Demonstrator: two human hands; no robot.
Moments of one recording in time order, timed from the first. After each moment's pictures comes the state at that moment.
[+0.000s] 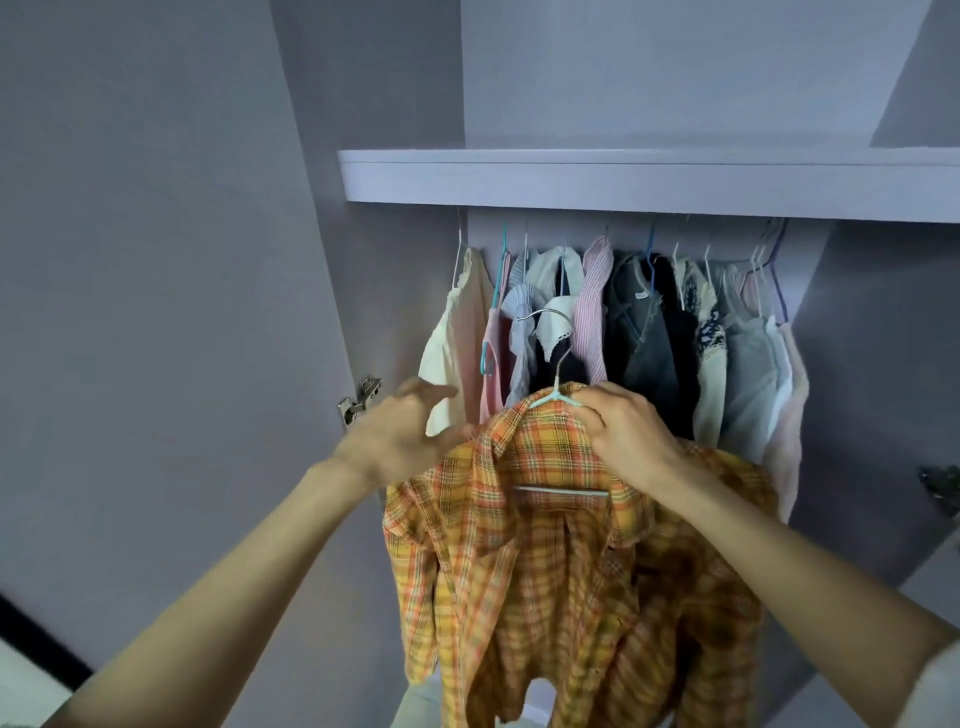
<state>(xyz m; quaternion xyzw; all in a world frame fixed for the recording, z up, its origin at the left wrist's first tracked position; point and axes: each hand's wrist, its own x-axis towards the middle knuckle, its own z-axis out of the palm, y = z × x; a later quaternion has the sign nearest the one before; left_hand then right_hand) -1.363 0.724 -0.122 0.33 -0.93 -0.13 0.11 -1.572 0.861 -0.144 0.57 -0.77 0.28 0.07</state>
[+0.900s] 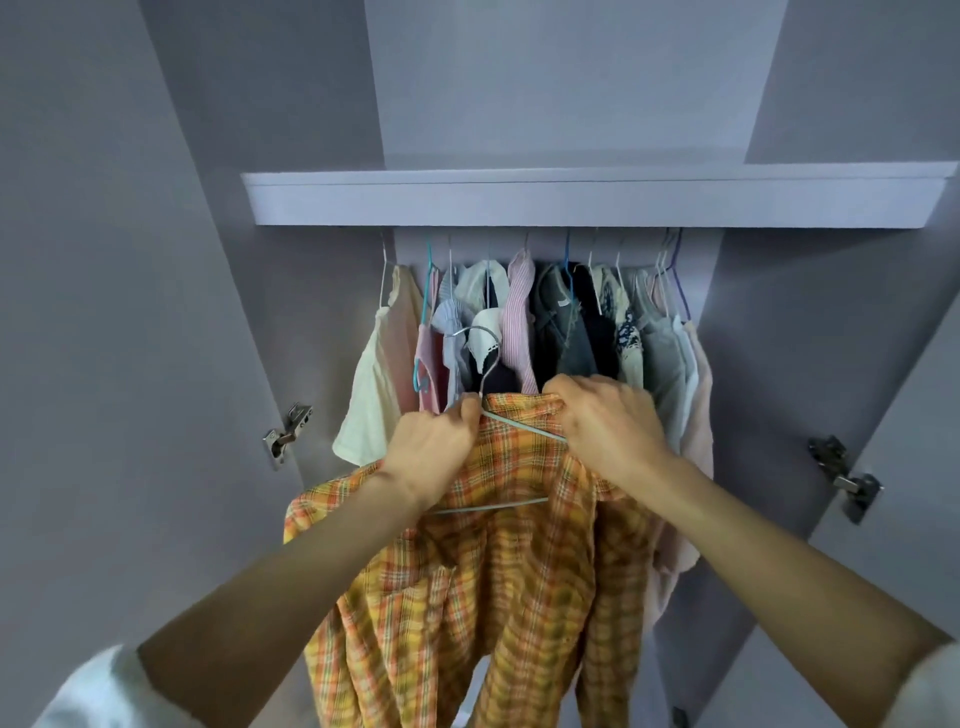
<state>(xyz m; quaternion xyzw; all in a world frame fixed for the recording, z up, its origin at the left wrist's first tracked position) -1.449 0.762 -0.139 0.20 -0.95 0.21 0.13 -1.583 0.904 -0.115 0.53 -0.81 0.13 0.21</state>
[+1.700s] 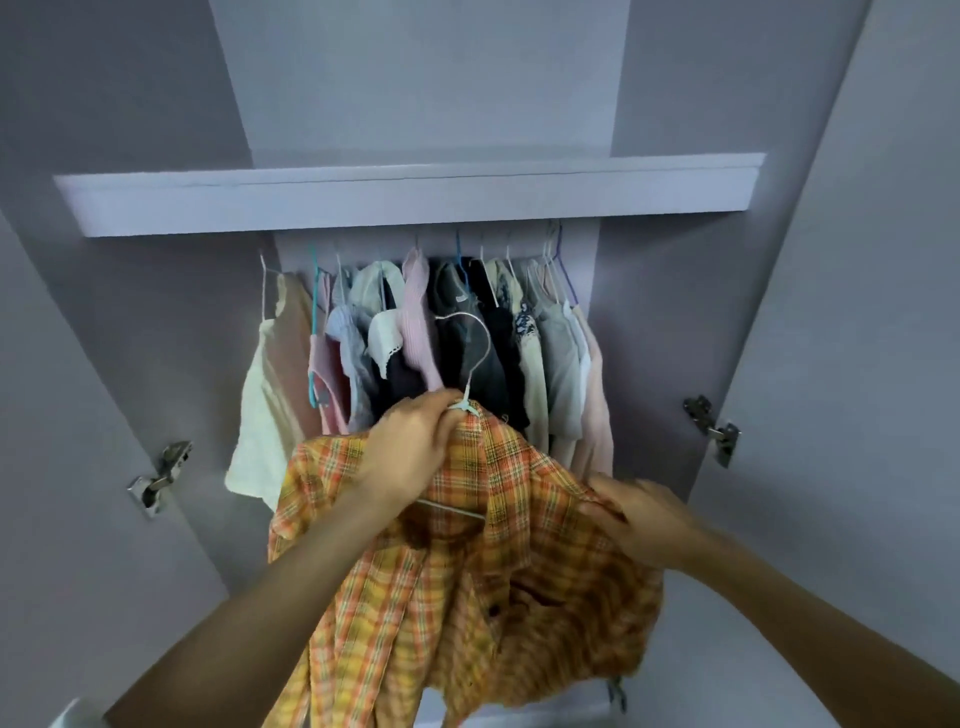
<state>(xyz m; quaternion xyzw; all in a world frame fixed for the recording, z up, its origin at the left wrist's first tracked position) -1.495 0.787 -0.145 0.09 -0.93 -0.14 0.33 -1.630 1.023 -0.205 0.50 -0.85 0.16 -0.01</state>
